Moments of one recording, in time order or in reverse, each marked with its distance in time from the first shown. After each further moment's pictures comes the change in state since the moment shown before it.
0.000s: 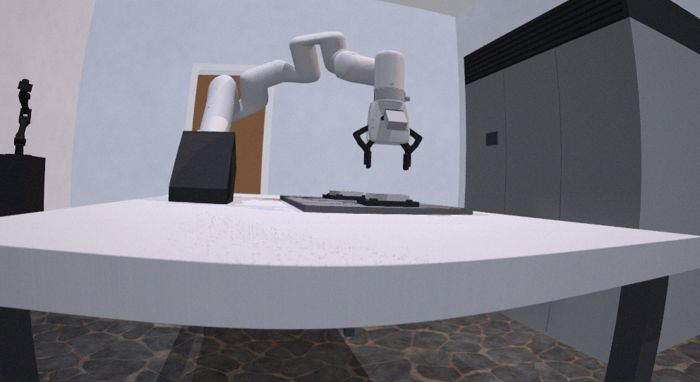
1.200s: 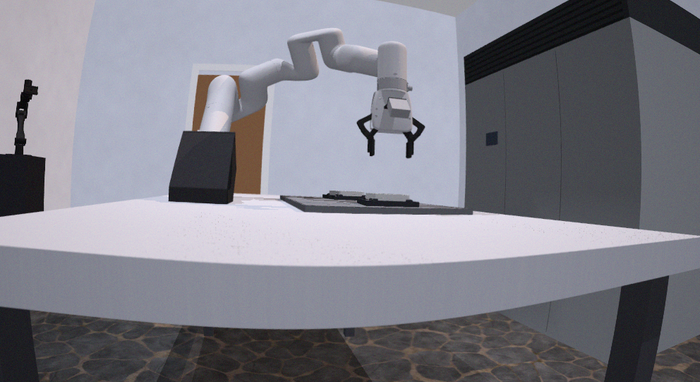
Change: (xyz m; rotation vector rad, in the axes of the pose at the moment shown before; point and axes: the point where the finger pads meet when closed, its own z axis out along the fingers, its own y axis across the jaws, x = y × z) arm -0.011 -0.009 -0.030 0.000 0.000 0.000
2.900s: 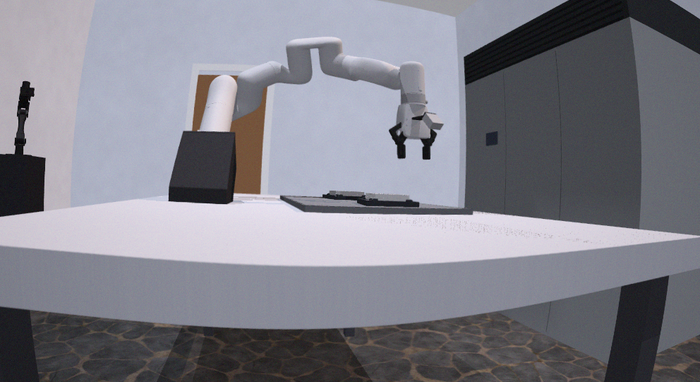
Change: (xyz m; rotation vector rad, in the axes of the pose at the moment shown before) arm -0.184 -0.109 -0.014 0.047 -0.023 -0.371
